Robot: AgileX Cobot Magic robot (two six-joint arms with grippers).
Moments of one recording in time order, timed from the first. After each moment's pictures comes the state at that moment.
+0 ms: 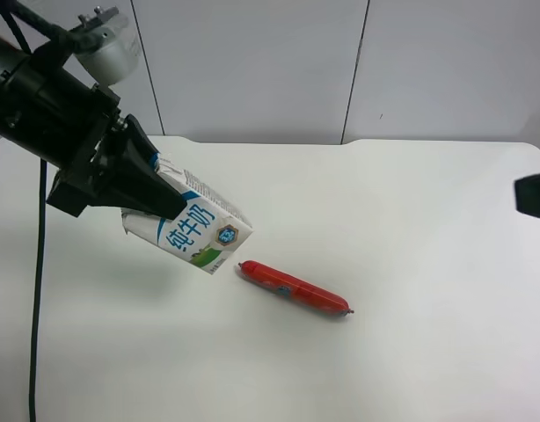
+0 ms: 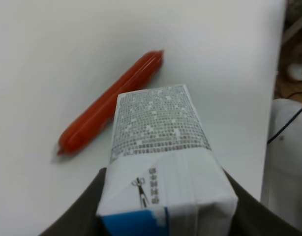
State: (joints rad) left arm -0.35 1.39 -0.98 -0.84 0.96 1.30; right arm 0.17 0.60 -0.74 0.39 0.91 -0.47
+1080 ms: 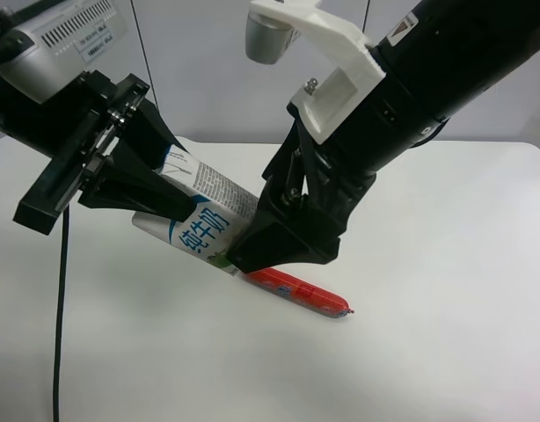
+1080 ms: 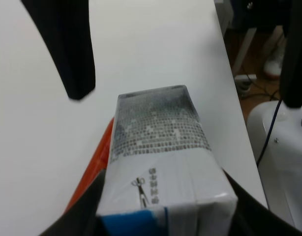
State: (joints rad) left arm -0.35 1.39 -0.98 -0.99 1.05 1.69; right arm 0.72 1.40 -1.11 0.58 0.87 -0.84
